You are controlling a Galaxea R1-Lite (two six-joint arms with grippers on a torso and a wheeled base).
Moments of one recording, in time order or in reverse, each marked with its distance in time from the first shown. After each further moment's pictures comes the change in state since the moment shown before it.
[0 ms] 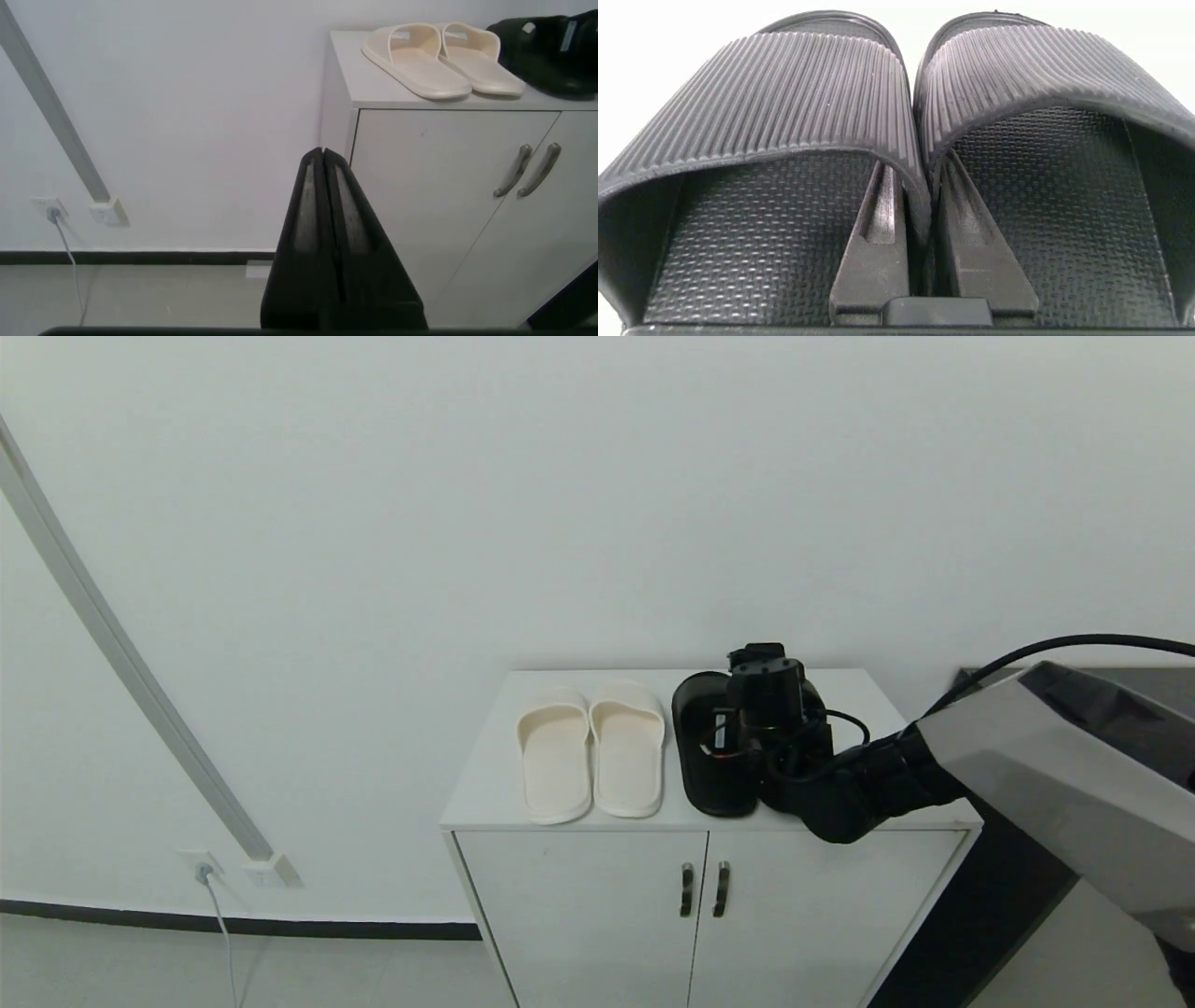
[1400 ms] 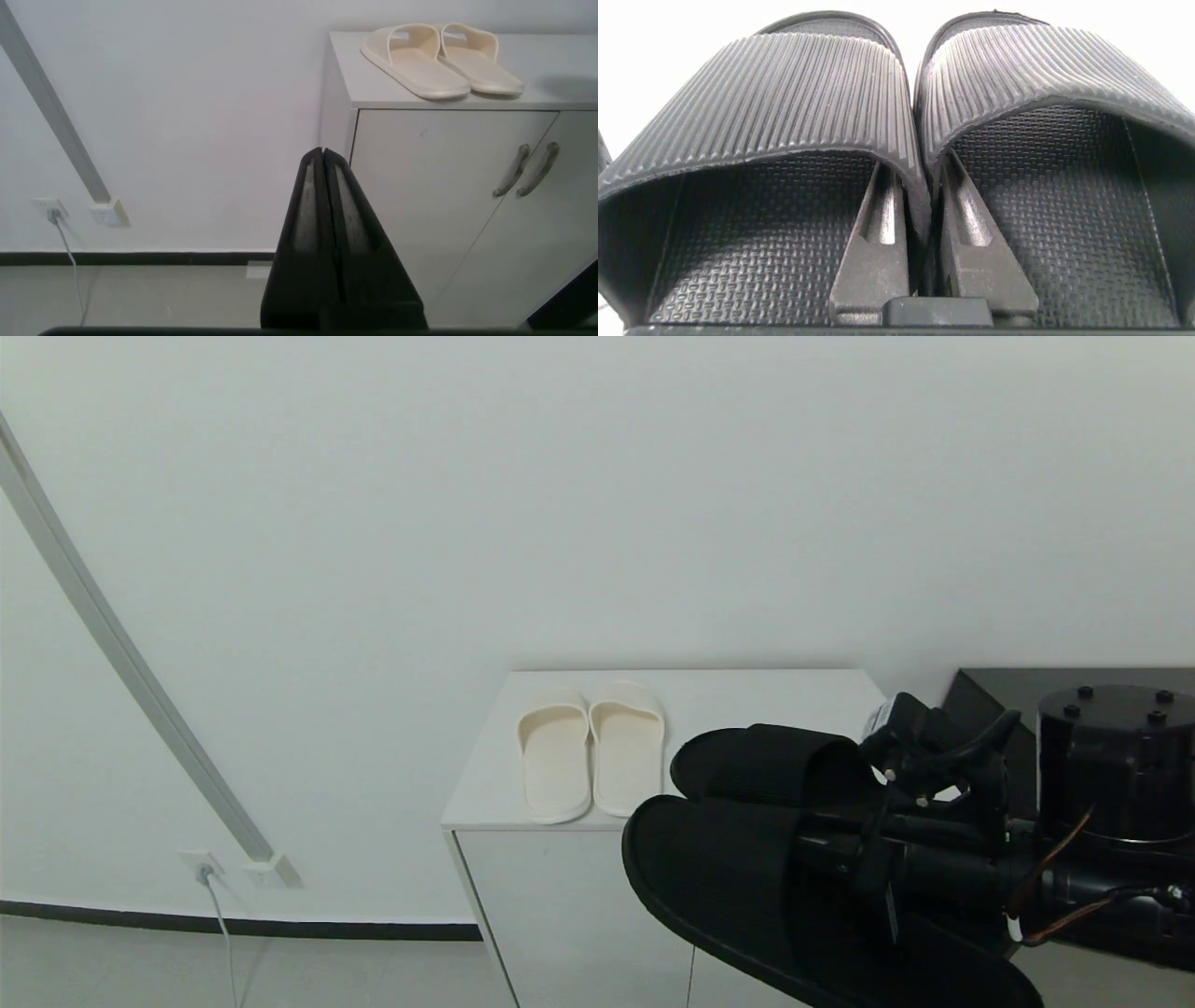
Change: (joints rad) left arm 0.000 0.000 0.000 0.000 -0.001 0.002; right arm 0.103 -0.776 0.800 0.013 0.856 -0.347
